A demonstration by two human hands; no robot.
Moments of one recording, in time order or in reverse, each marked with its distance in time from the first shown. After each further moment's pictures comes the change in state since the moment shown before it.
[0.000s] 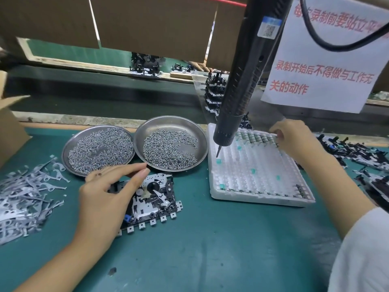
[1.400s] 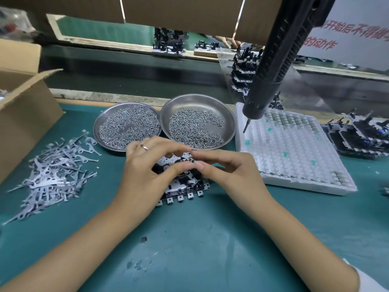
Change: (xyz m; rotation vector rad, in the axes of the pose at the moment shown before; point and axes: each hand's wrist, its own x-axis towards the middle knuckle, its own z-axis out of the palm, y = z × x) left_hand 0.002 0.004 -0.003 0.108 -0.224 0.231; right_hand -0.121 -0.183 0.026 1.446 -0.247 -0.157
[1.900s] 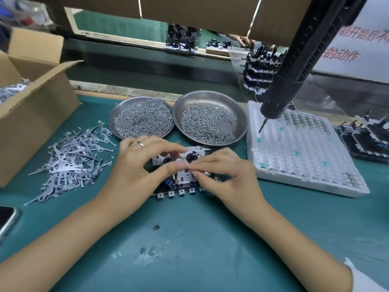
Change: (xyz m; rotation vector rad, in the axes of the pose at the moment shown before) left_hand -0.012 -0.010 -0.032 0.059 -0.093 -0.014; right_hand -0.005 0.018 0.021 -0.423 0.018 -0.346
